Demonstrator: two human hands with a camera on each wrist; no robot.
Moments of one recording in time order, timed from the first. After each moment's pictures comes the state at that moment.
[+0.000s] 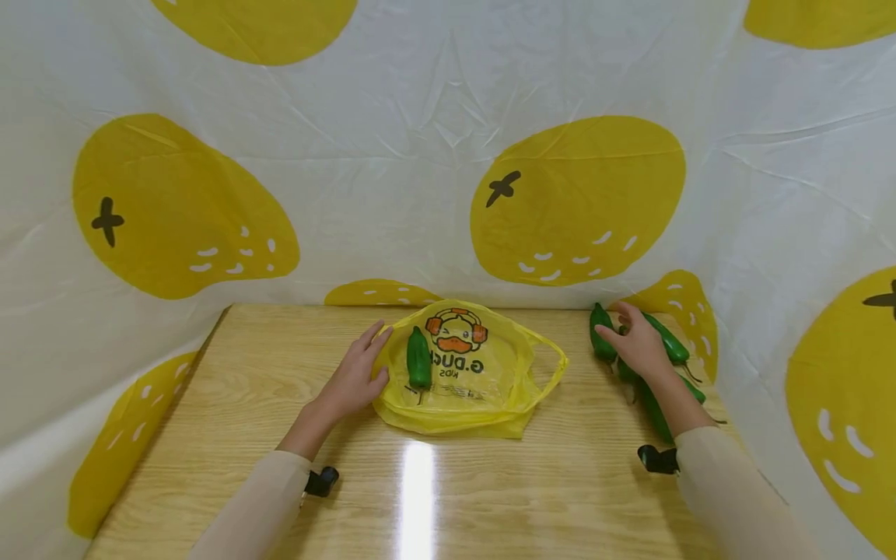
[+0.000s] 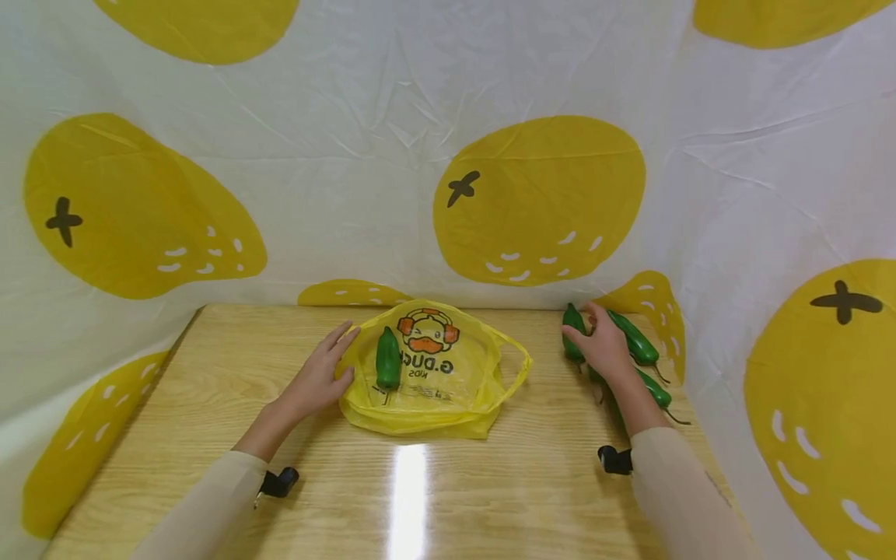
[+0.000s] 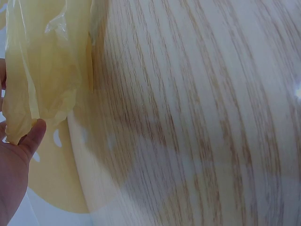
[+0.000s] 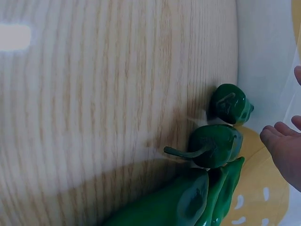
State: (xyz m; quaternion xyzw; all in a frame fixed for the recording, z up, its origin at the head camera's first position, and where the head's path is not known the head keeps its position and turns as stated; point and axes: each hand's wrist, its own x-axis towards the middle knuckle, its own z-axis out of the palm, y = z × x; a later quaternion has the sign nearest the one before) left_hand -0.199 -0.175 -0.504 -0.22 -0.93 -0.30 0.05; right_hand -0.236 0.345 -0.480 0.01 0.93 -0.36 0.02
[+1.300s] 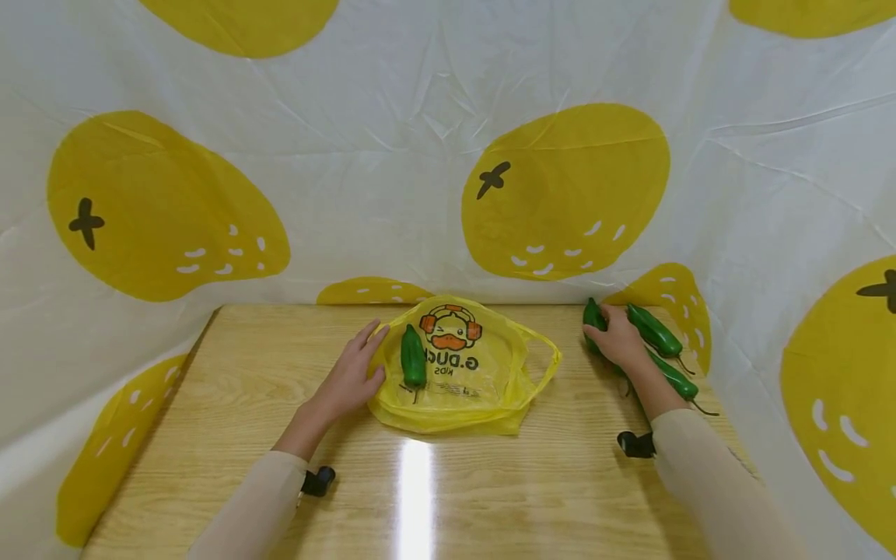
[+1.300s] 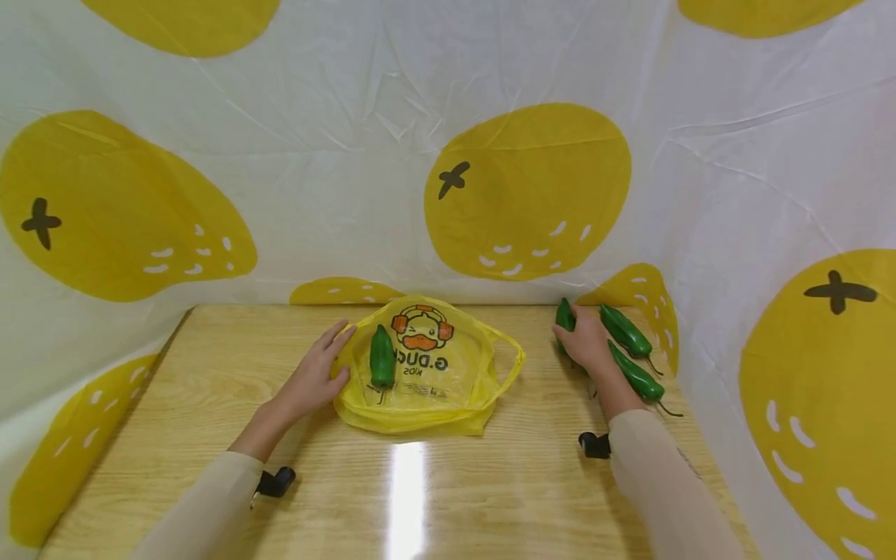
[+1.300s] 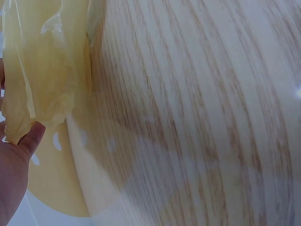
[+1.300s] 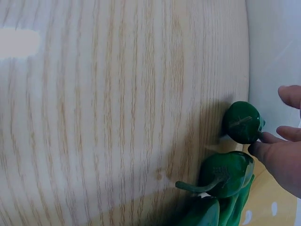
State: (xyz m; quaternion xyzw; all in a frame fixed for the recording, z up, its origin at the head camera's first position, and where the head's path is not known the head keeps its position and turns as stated) left_hand -0.202 -0.171 -0.511 -0.22 -0.93 -0.29 0.05; right_hand -0.255 0.337 -0.501 0.02 0.94 -0.33 0.06
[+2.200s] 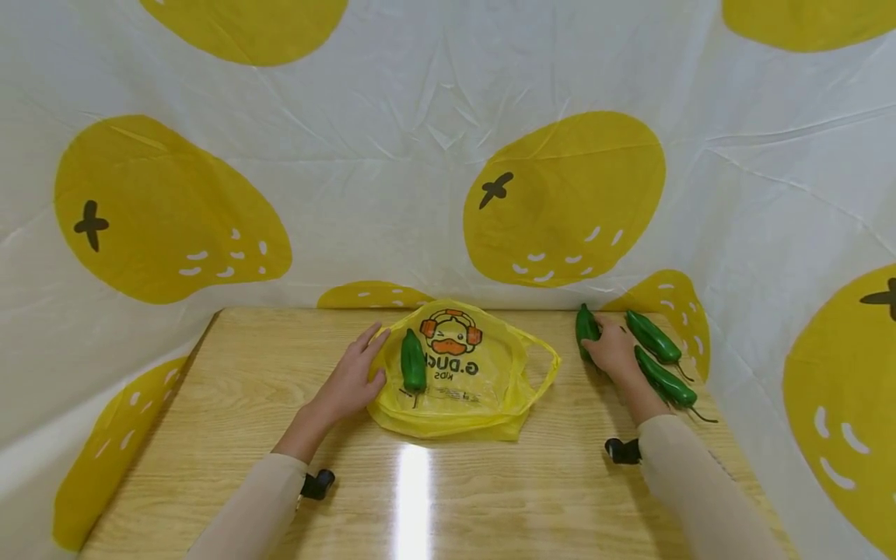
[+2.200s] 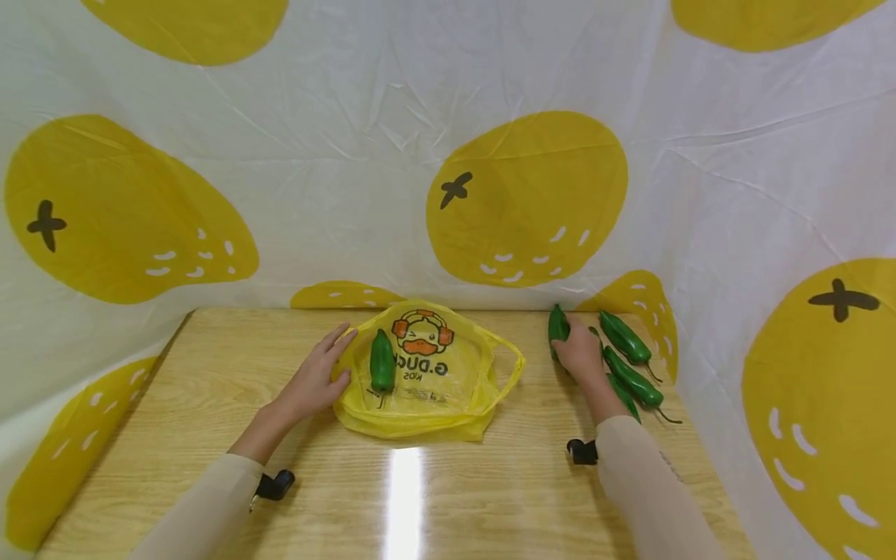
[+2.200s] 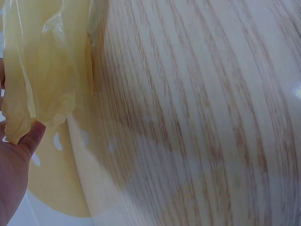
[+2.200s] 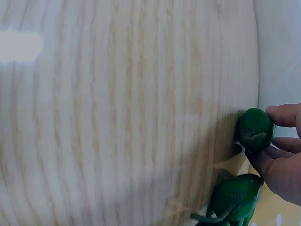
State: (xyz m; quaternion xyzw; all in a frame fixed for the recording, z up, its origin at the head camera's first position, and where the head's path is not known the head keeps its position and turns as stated) left_hand -0.201 -0.169 -0.509 -0.22 -0.93 -0.29 0.04; right_hand -0.258 0.325 -0.516 0.05 0.96 -0.29 0.02
